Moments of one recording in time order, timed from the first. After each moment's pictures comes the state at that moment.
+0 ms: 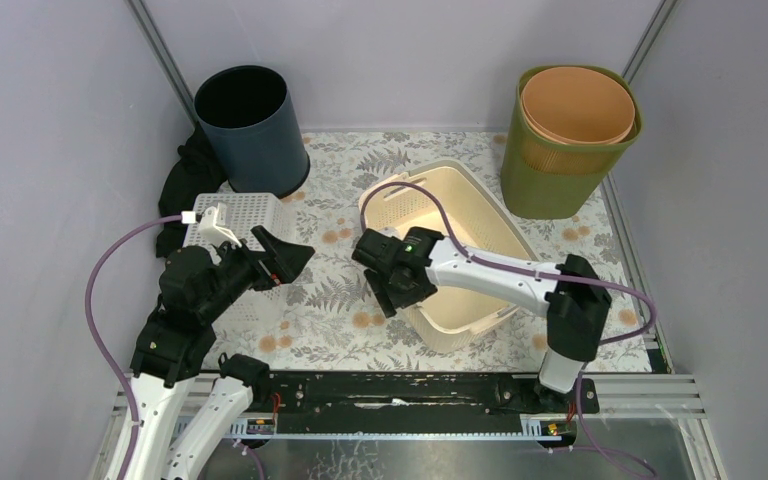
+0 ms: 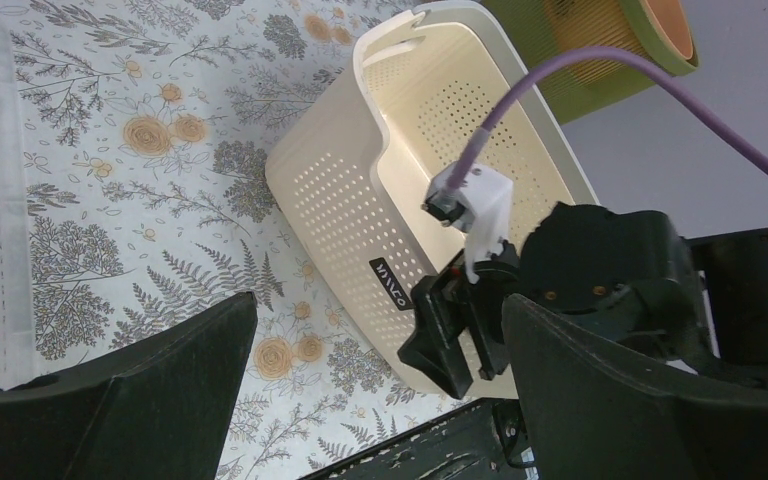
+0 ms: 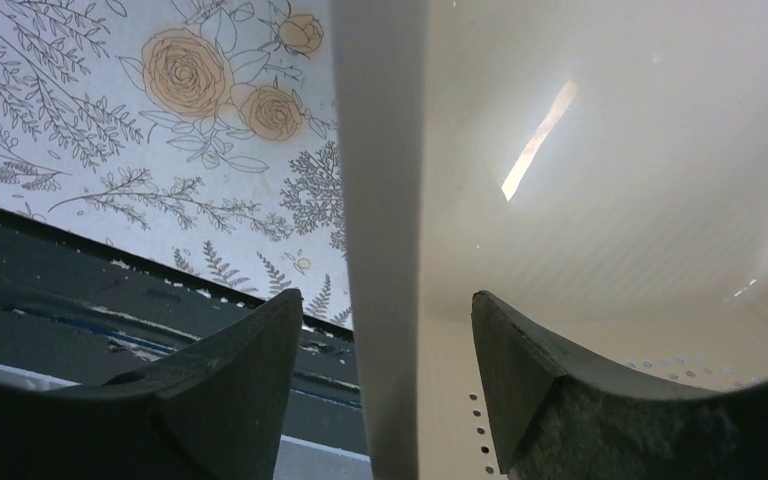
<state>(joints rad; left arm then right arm) -0.28 0.51 0.90 -0.67 0.23 -0.64 1.09 1.73 1.45 -1.06 0.19 0.58</state>
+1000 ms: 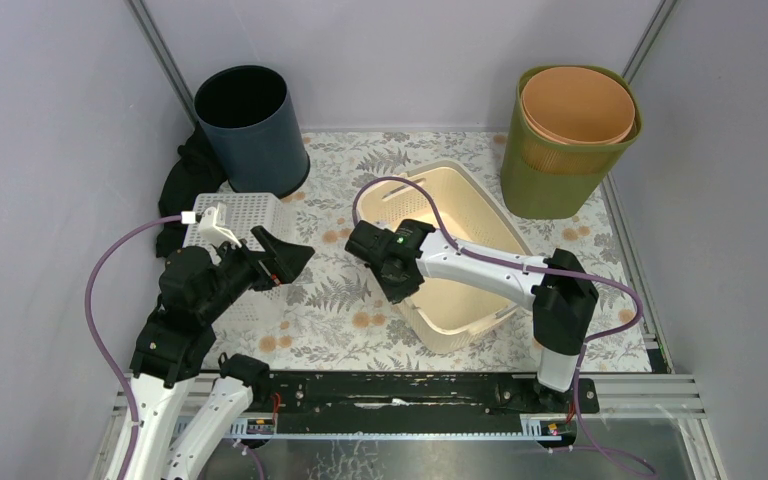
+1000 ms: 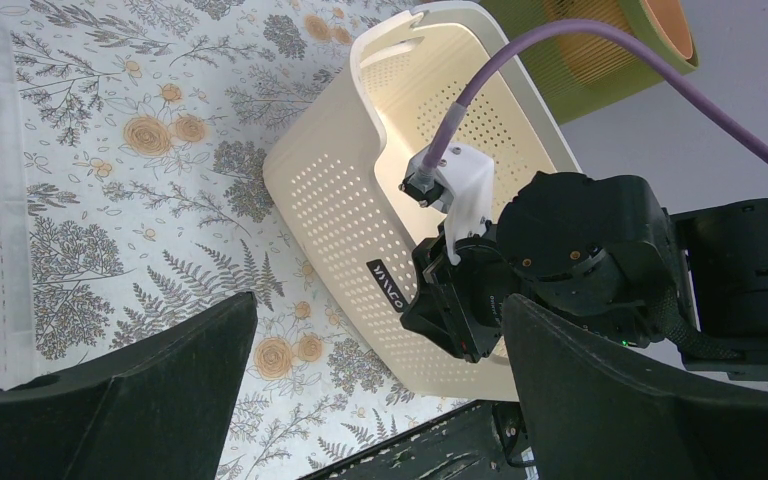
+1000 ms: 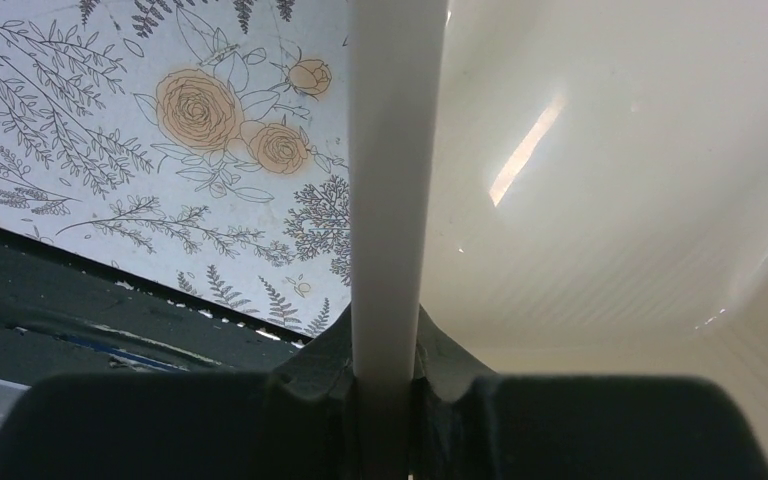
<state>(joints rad) -0.28 0.51 0.90 -0.67 0.23 -0.64 1.07 1.82 1.54 -1.07 0.19 0.52</state>
